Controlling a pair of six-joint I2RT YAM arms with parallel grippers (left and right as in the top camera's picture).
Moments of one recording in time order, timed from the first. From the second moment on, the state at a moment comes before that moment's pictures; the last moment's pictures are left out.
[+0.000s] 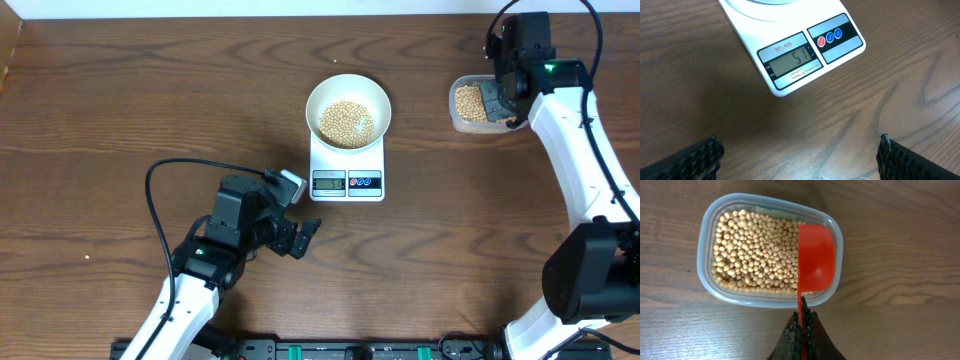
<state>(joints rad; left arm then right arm) -0.34 1.03 0.54 -0.36 0.32 0.09 0.07 1.81 1.59 -0.88 0.28 -0.18</state>
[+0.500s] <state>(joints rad) -0.34 1.03 0.54 -0.36 0.32 0.09 0.04 1.71 1.60 -0.70 -0.22 -0.17</state>
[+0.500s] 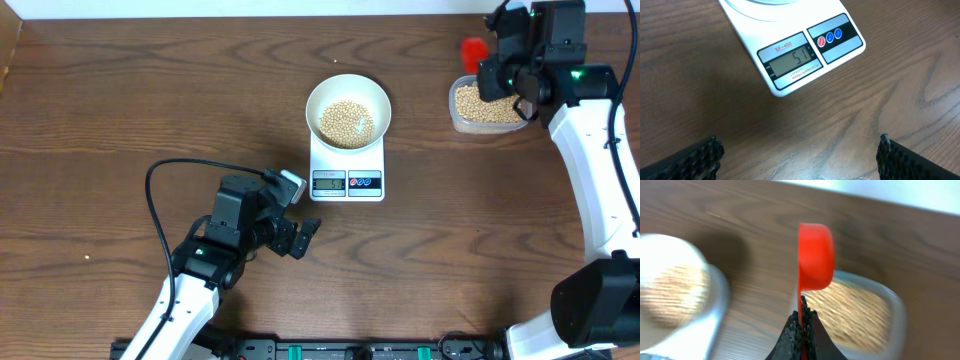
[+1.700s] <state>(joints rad) -0.34 1.03 0.54 -0.36 0.32 0.09 0.30 1.85 1.60 -0.68 -0.49 -0.35</state>
